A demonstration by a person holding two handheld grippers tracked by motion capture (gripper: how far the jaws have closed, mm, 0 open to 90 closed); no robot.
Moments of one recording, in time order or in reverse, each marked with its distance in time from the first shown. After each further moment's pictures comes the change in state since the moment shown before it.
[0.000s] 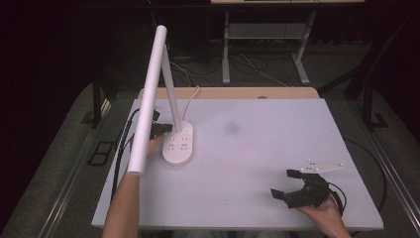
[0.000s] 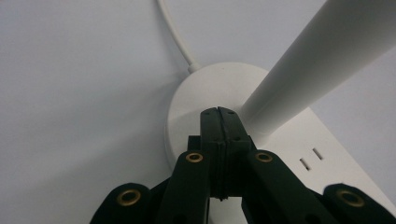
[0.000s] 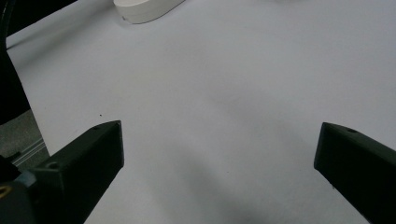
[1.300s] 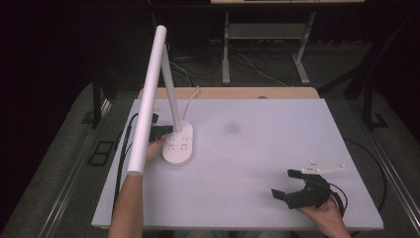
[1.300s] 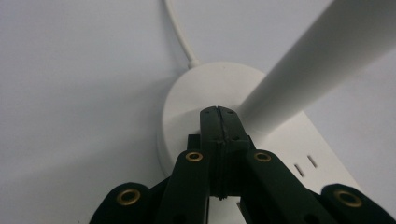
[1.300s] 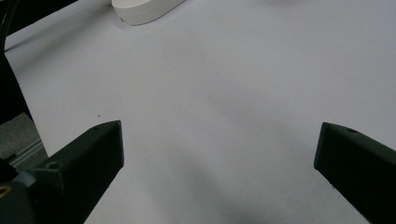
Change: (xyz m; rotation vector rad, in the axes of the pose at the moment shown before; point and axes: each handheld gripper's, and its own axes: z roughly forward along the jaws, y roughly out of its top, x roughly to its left) left arm -0.004 -0.011 0.001 -0.035 0.001 -0.080; right arm 0.000 -0.001 -0.003 -0.012 -0.014 0.002
